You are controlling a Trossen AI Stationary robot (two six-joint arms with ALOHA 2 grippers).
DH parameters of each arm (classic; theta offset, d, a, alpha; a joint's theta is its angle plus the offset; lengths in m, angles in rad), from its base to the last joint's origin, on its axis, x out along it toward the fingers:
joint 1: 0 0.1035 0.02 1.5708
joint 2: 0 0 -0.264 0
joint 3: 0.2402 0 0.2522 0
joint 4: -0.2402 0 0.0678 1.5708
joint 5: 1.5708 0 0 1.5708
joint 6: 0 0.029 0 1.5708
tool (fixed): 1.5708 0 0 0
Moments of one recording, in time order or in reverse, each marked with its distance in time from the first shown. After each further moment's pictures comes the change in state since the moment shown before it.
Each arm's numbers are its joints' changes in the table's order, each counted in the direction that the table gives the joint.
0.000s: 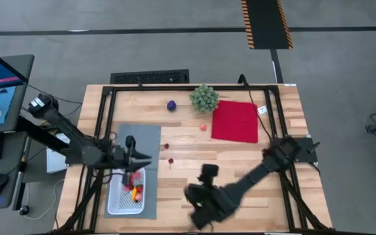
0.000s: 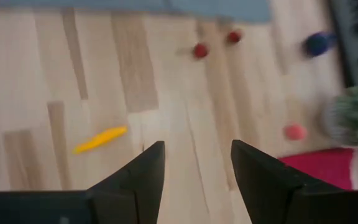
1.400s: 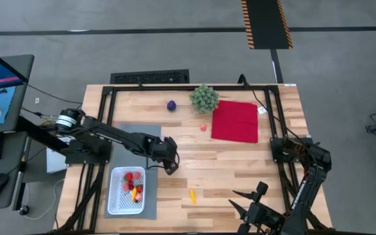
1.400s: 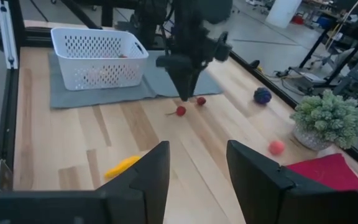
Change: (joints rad) left arm 0.506 -0.716 0.659 -1.135 0.628 -0.696; right arm 0.442 0.300 -0.644 0.009 0.559 0.861
